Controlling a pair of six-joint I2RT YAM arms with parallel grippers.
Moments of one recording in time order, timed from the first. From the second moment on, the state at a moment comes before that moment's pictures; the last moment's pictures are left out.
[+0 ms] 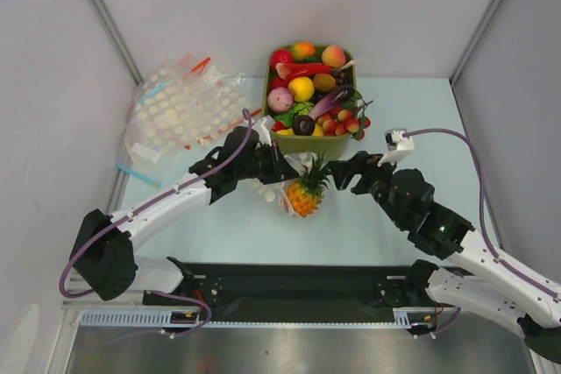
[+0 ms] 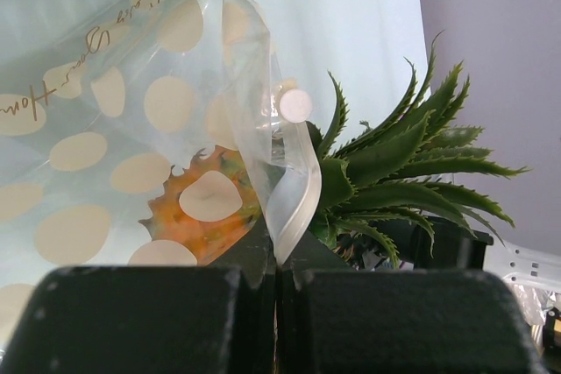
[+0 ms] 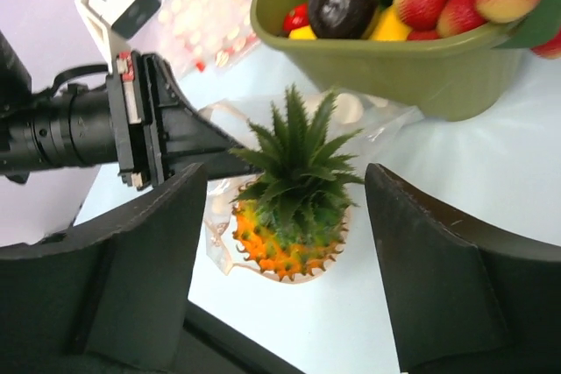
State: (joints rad) left arm -0.68 1.33 0.95 -0.17 0.28 -0.79; right arm 0.90 0.75 0.78 -0.17 0.41 0.55
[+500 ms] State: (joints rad) left arm -0.66 1.30 0.95 -0.17 0.30 -0.79; right arm 0.72 0.78 0.56 -0.18 0.29 0.72
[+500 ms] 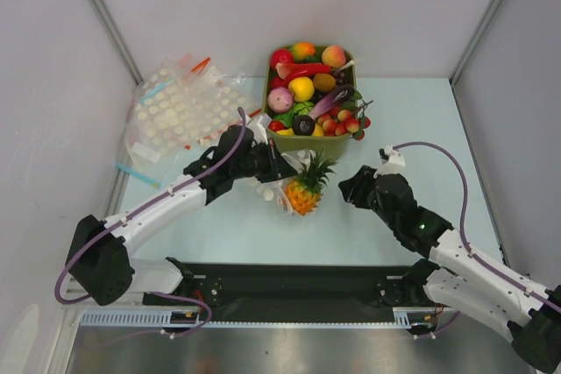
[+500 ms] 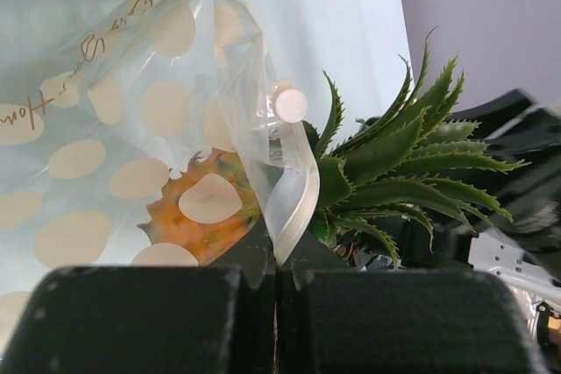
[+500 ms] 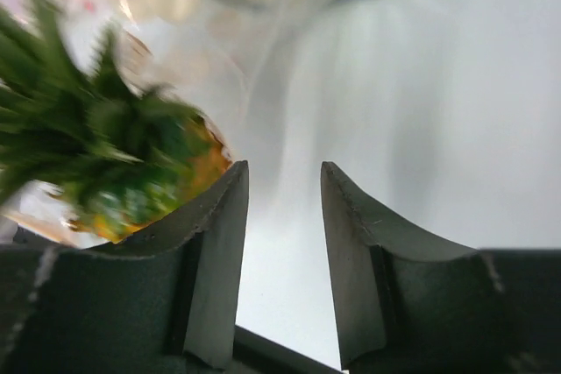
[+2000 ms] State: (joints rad) left arm -0.66 1.26 0.94 -0.17 0.33 -0.79; right arm 0.75 0.87 0.20 0.39 -0.06 0.99
